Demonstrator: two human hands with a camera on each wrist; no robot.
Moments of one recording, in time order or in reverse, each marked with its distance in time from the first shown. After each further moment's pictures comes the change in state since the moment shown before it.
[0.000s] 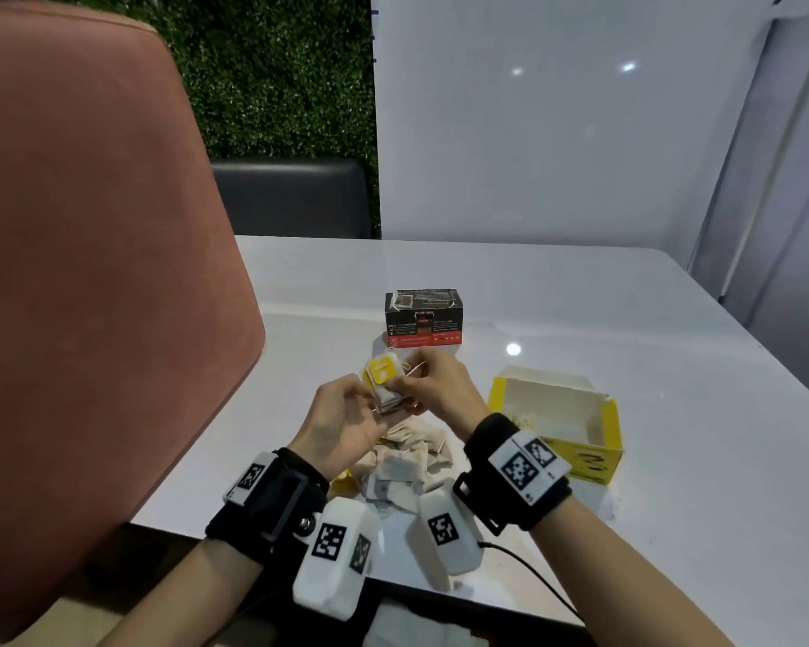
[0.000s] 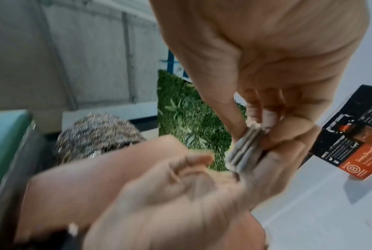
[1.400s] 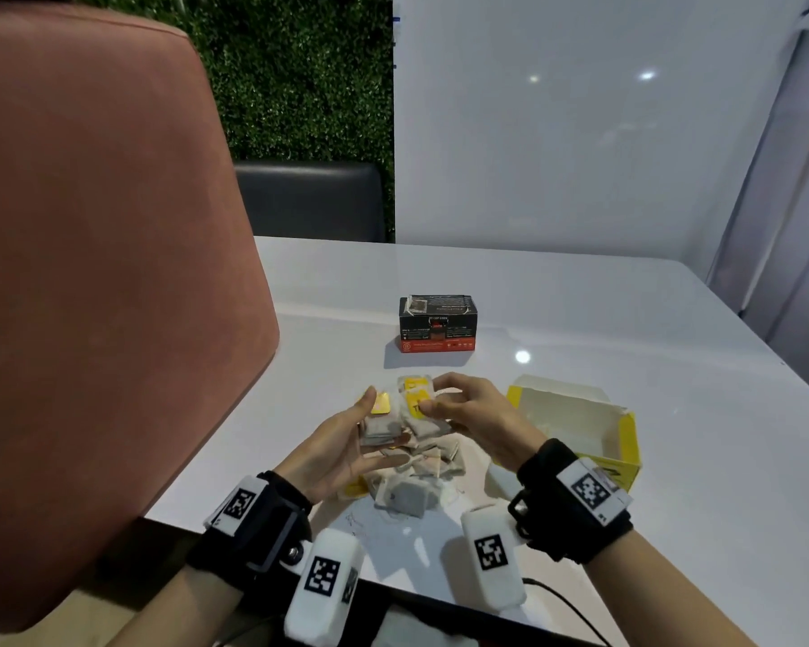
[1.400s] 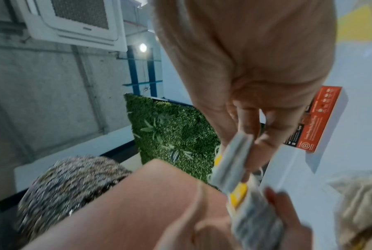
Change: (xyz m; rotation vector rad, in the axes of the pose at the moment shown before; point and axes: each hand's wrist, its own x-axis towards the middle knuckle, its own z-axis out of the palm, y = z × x) left_hand -0.017 0.002 -0.024 0.335 0.116 -0.131; right_hand -0.017 0.019 -0.022 0.395 -0.246 0.103
